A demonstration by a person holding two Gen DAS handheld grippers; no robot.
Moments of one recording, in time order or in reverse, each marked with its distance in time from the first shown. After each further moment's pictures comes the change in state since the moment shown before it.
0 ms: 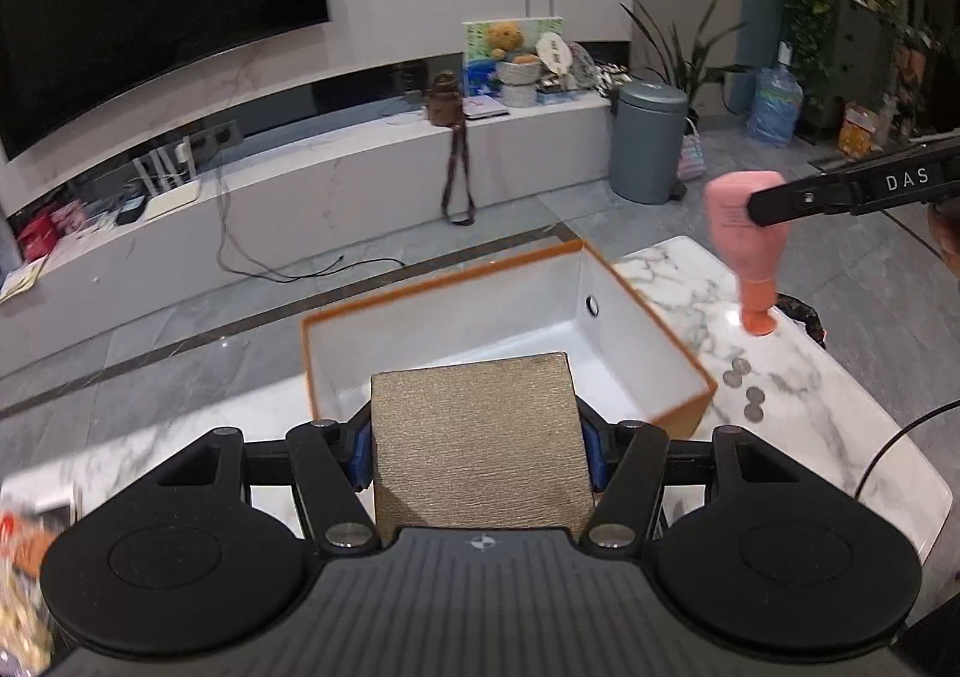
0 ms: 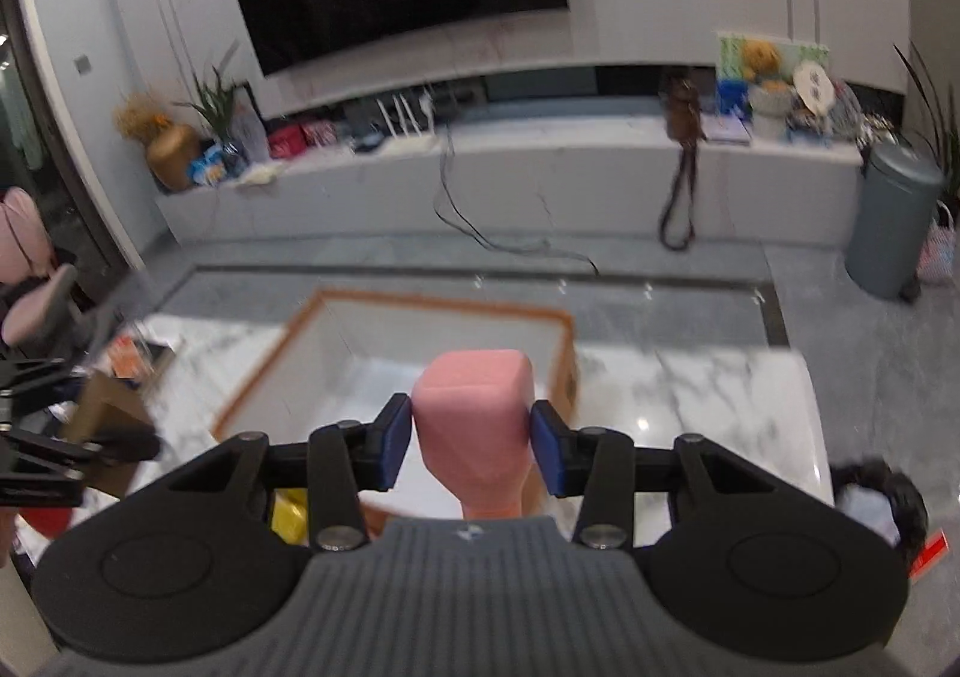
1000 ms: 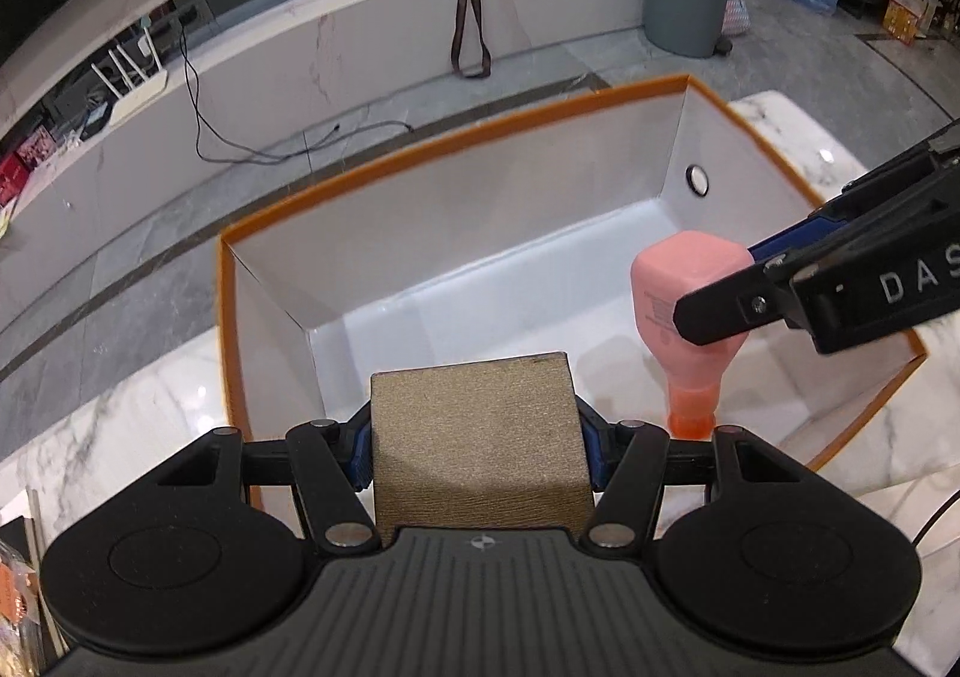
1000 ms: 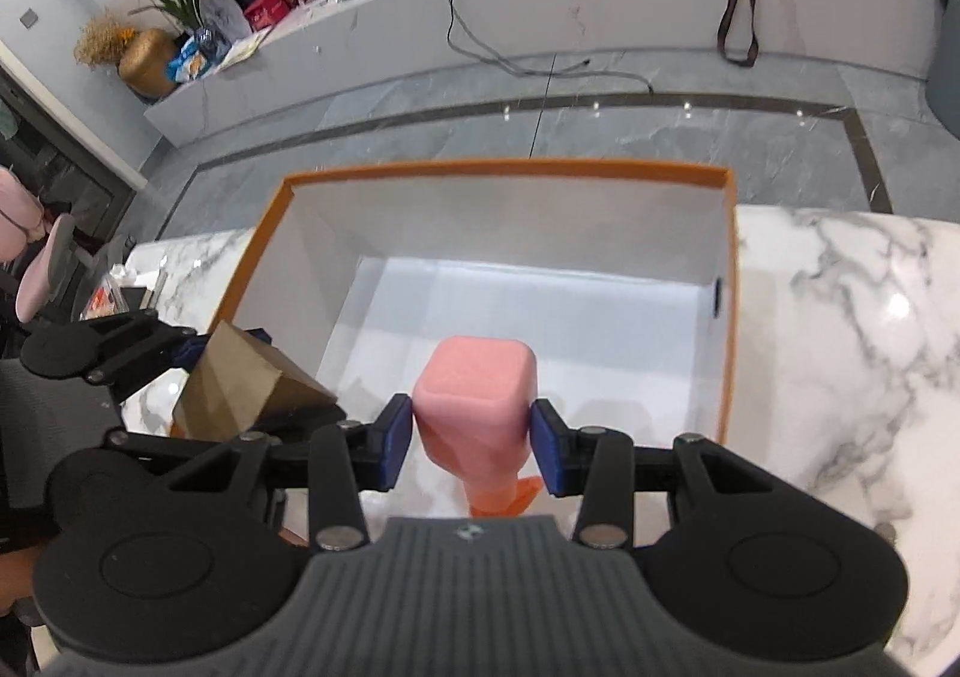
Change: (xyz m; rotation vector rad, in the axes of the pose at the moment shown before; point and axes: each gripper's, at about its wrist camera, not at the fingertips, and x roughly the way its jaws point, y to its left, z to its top) left arm 0.161 0.025 0.001 0.040 0.309 0.045; right arm 0.198 0.005 -0.004 0.138 0.401 0.071
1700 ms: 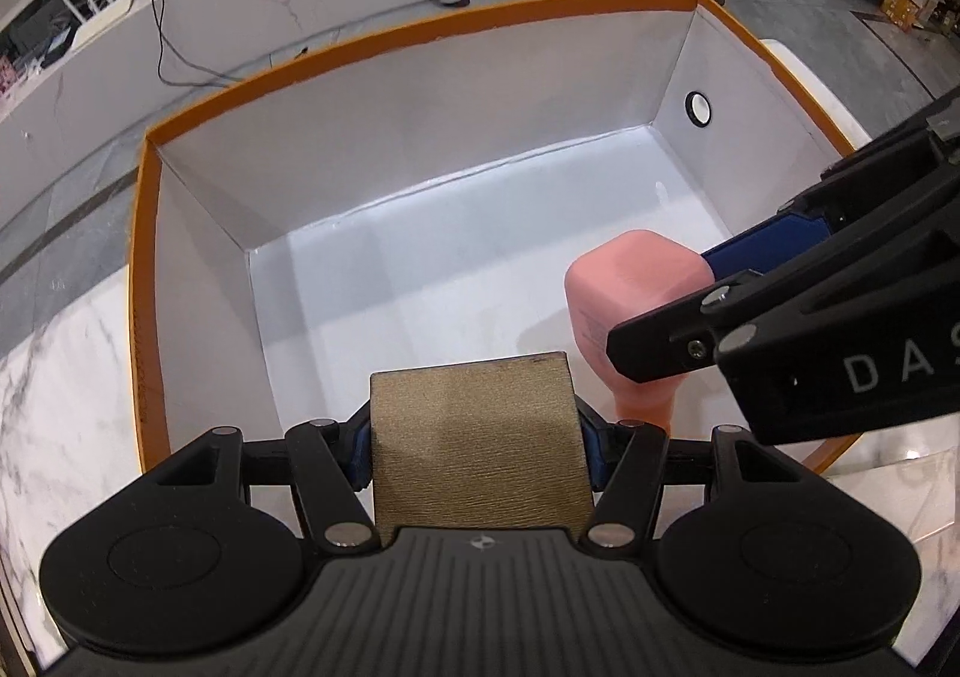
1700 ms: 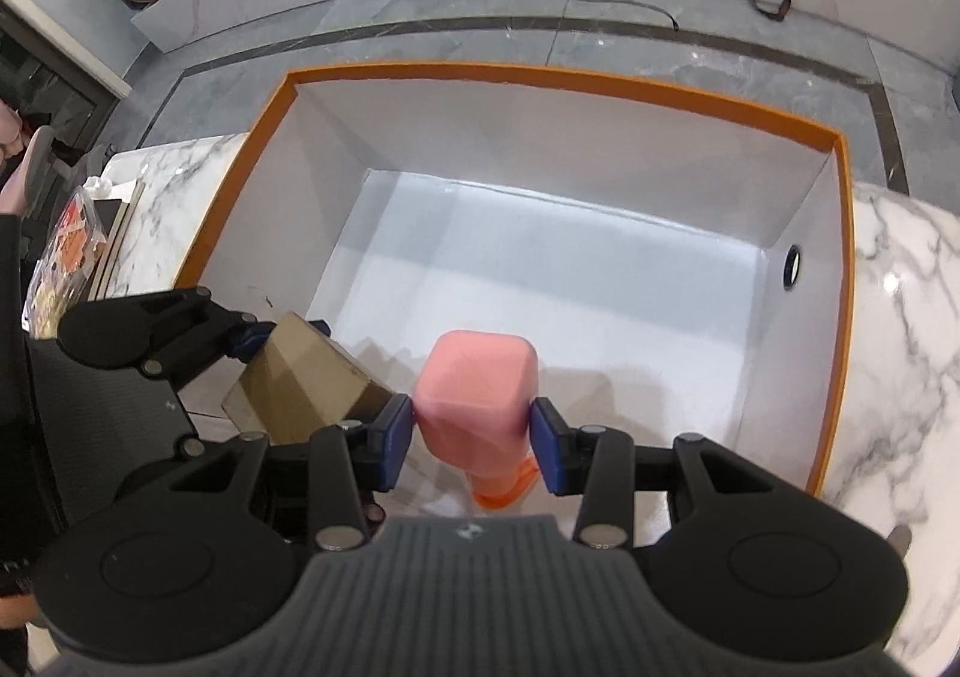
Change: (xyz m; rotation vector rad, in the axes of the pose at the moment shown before) left arm 0.033 0.005 -0.005 -0.052 0.139 -0.087; right arm 0.042 0.024 0.013 -0.042 0.177 -0.039
